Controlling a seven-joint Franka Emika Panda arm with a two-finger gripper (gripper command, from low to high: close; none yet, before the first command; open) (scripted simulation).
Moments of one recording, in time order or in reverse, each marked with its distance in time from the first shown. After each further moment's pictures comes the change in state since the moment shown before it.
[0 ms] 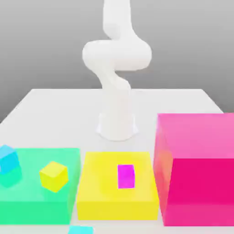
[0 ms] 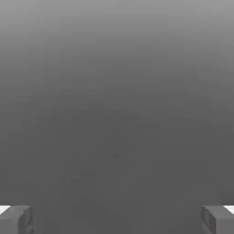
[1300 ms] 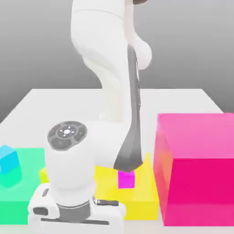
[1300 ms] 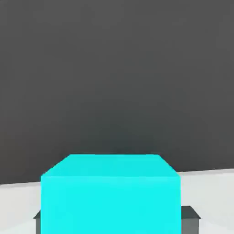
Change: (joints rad) arm -0.058 1.229 -0.076 0.087 0.106 0.400 -0.169
